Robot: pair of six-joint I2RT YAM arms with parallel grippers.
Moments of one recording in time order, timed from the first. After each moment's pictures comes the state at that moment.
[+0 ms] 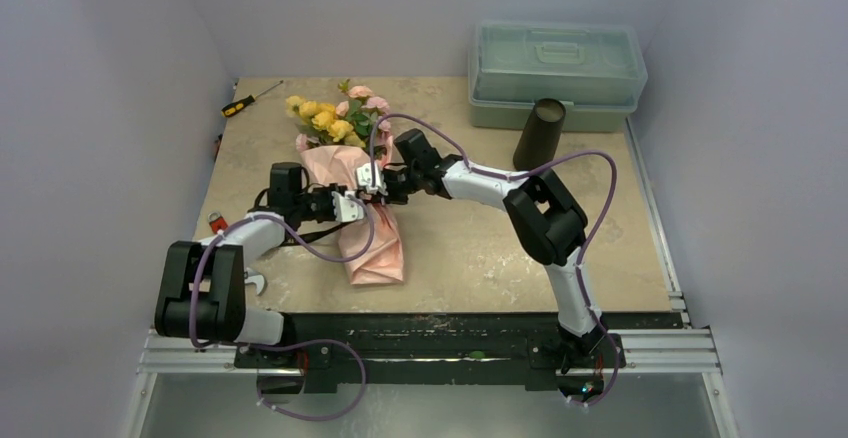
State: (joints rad) left arm -0.07 1.40 0.59 0.04 0.72 1.30; right arm 0.76 2.14 1.53 -0.14 -0.66 -0.88
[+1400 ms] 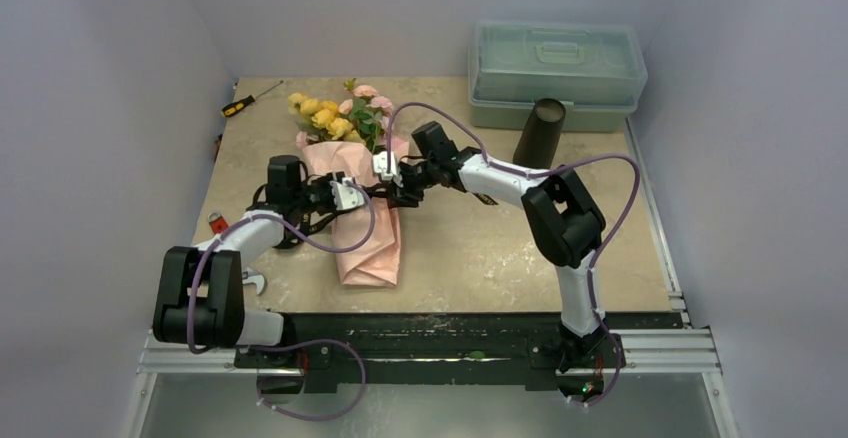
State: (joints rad) left arm -0.07 1.38 0.63 0.09 0.70 1.15; right arm 0.69 2.05 1.46 -0.23 -0.70 -0.83
